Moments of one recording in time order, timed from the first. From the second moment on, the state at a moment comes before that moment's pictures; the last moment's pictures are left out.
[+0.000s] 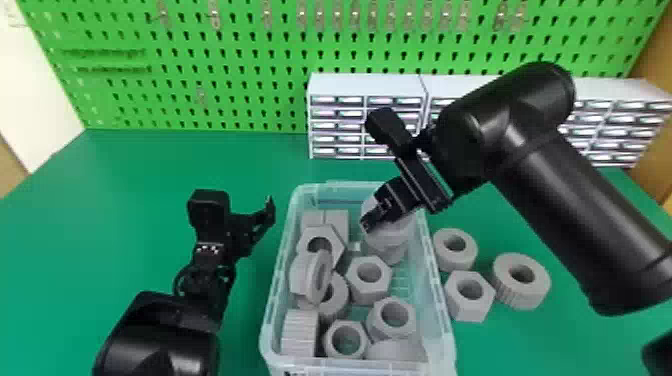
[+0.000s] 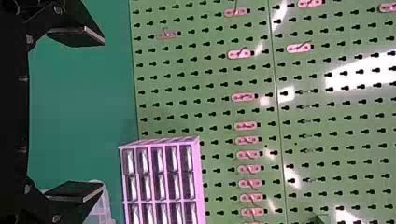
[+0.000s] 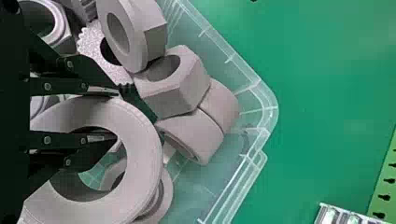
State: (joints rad) left arm -0.08 0.11 -0.14 -1.47 0.03 -0.02 0.10; right arm -0.87 -0.16 0.62 -1.36 -0.41 1.50 0.36
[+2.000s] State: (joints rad) left arm -0.07 0.12 -0.16 -1.47 0.03 -0.02 0.11; right arm -0.78 -0.23 0.35 -1.47 -0.21 1.57 0.36
